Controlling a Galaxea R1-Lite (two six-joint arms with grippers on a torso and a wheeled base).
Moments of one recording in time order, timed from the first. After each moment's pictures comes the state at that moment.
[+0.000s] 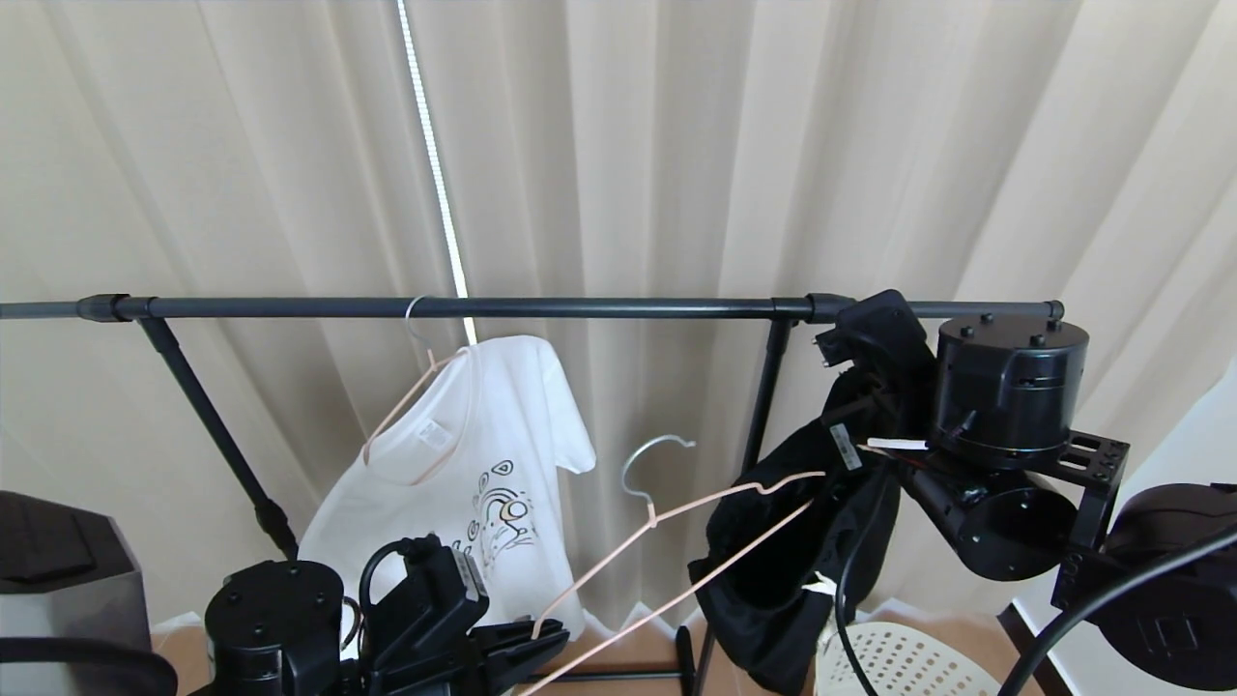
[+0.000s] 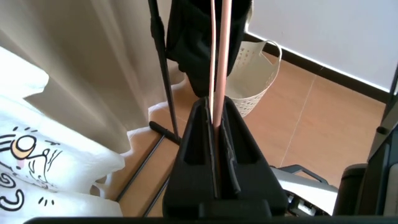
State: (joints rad) left arm -0.61 1.96 -0.04 -1.57 -0.38 0.18; right arm 0.63 1.74 -0.75 -0.72 -0.76 -0.28
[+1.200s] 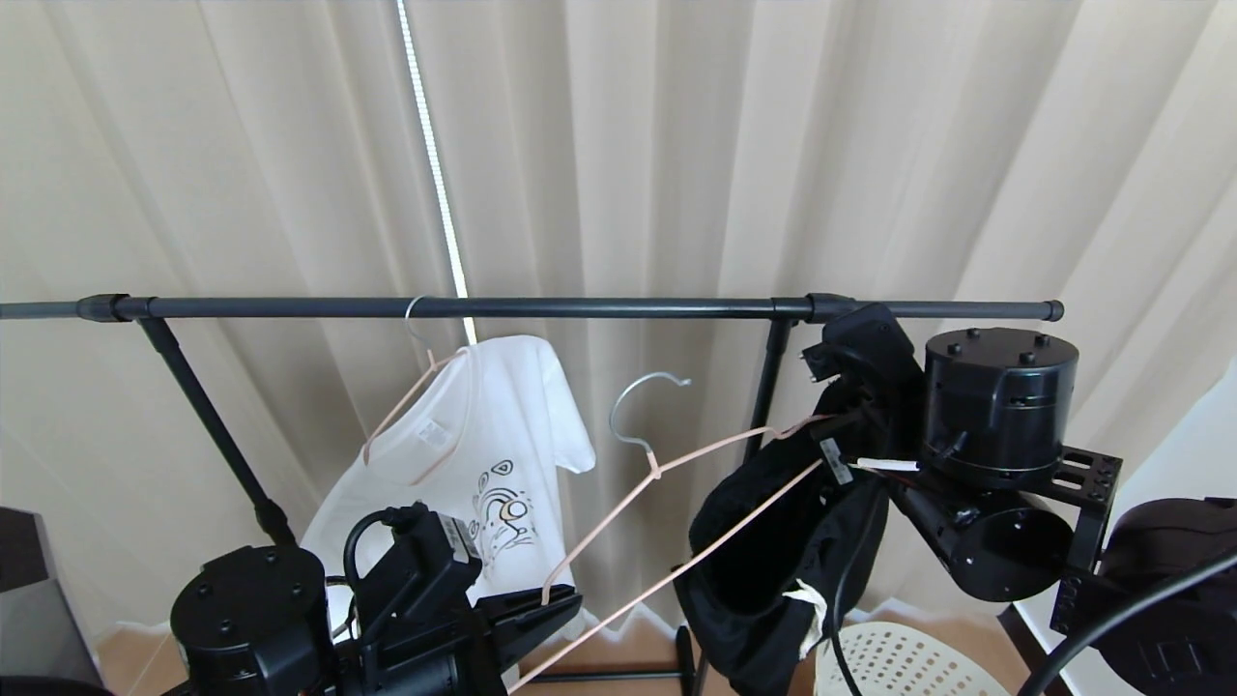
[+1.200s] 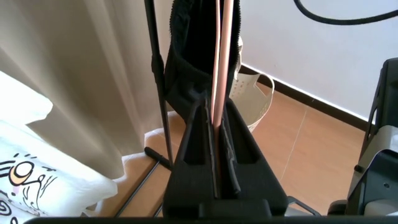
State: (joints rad) left arm -0.64 1.89 -0.09 -1.57 -0.33 0.08; right arm 0.68 1.74 -0.73 -0.72 -0.78 -0.28
